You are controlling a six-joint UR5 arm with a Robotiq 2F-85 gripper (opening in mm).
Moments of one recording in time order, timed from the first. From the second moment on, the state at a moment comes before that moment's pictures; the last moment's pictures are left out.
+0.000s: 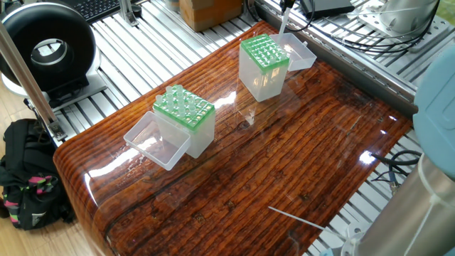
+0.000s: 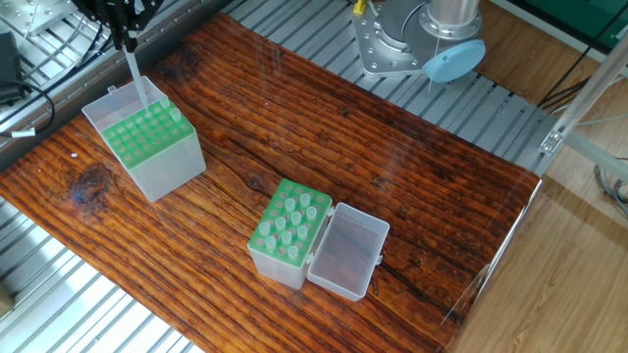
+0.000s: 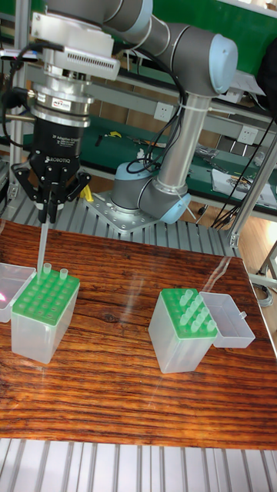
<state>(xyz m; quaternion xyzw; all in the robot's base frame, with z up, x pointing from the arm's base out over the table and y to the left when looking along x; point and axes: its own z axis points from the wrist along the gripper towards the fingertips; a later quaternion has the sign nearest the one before) 0.554 -0.171 0.269 -0.25 0.97 -0.02 0.08</state>
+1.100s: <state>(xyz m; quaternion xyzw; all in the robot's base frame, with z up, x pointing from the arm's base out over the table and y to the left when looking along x) 0.563 -0.174 0.260 -0.26 0.96 -0.01 0.08</state>
